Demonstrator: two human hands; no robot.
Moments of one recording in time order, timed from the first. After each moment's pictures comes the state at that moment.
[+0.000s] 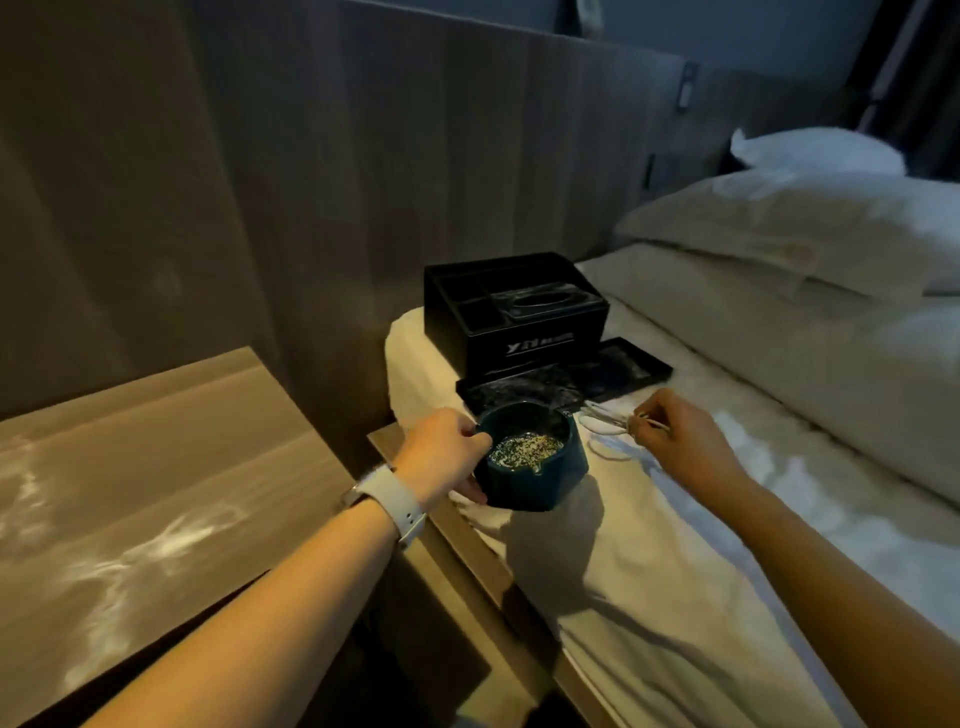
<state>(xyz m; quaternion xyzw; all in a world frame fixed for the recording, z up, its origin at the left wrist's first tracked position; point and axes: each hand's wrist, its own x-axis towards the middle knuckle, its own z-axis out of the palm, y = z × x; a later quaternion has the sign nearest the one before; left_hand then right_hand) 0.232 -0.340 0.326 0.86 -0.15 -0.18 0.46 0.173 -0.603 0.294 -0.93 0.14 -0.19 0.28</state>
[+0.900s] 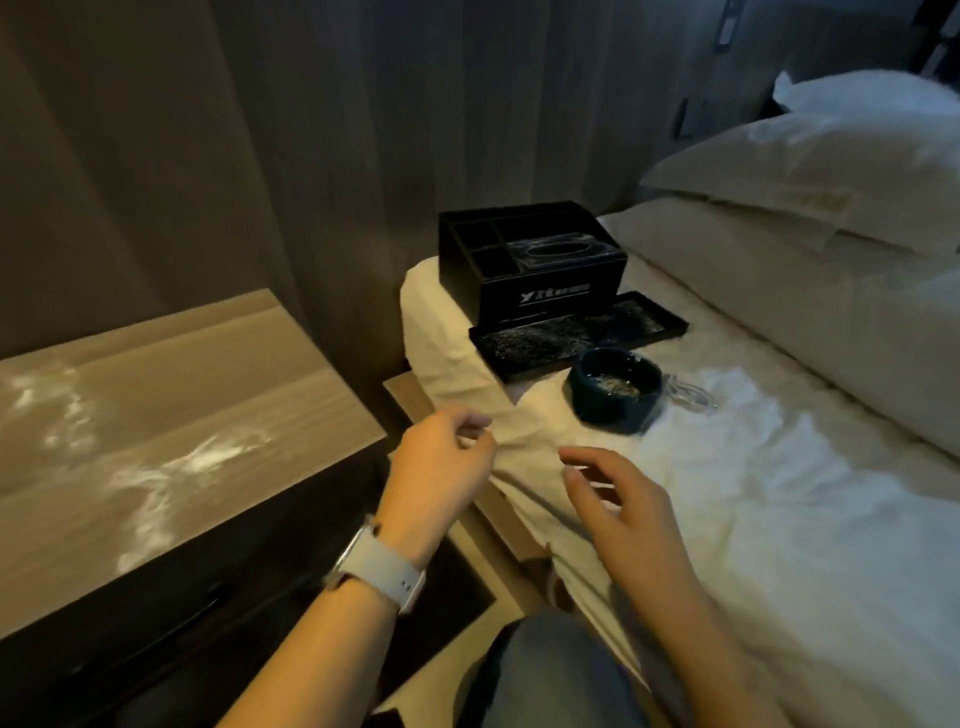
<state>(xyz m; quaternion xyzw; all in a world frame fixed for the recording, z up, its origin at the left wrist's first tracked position) 0.159 -0.313 0.298 0.86 -0.12 -0.04 0.49 0.068 -0.477 0.273 -0.86 0.07 -0.17 0.47</state>
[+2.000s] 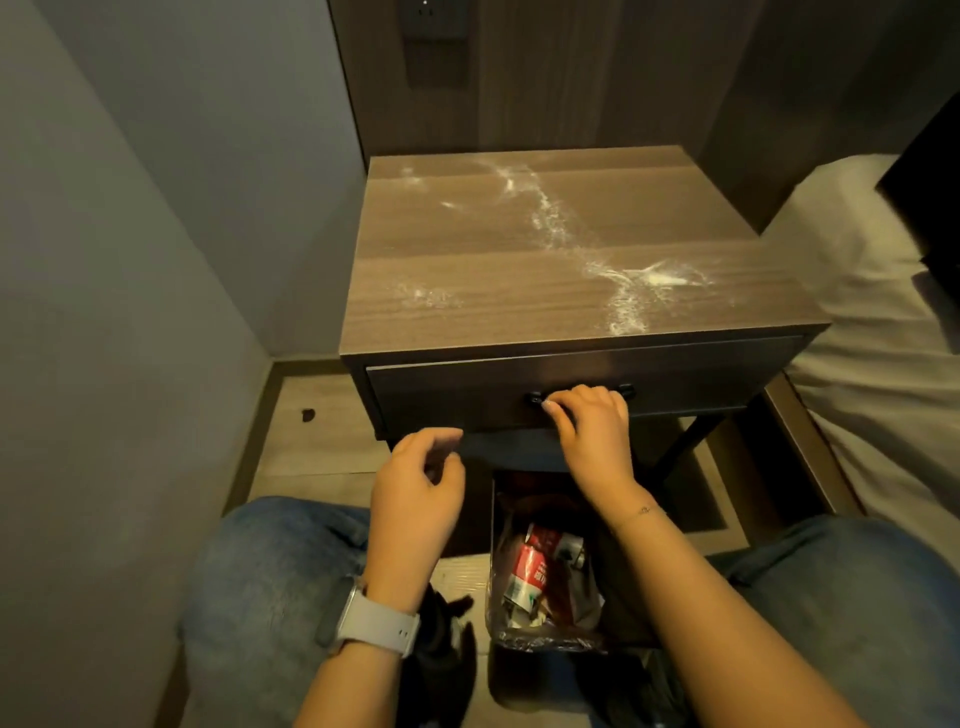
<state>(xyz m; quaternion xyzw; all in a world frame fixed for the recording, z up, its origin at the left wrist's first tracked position) -0.040 0.026 0.200 0.83 0.23 0.14 0.49 0.092 -0.127 0.154 -0.94 -0.18 -0.08 0.28</state>
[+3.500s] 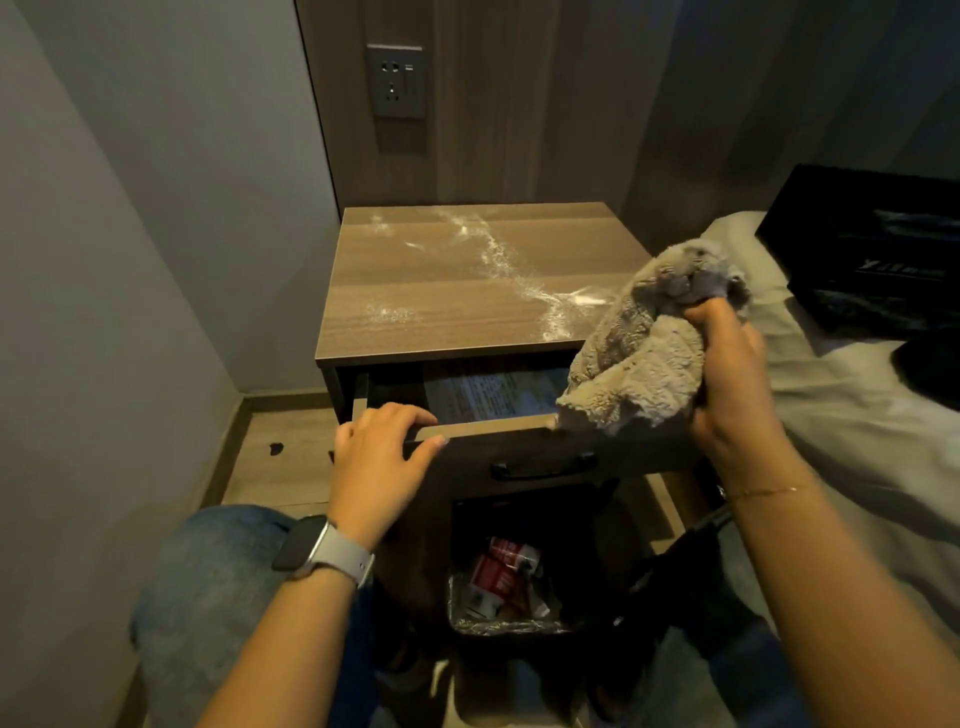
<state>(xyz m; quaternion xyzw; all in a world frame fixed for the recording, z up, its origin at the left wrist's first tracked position) -0.048 0.029 0.223 0.95 0.10 0.14 0.25 0.052 -0.229 0.324 -0.59 0.04 -0.05 0.80</state>
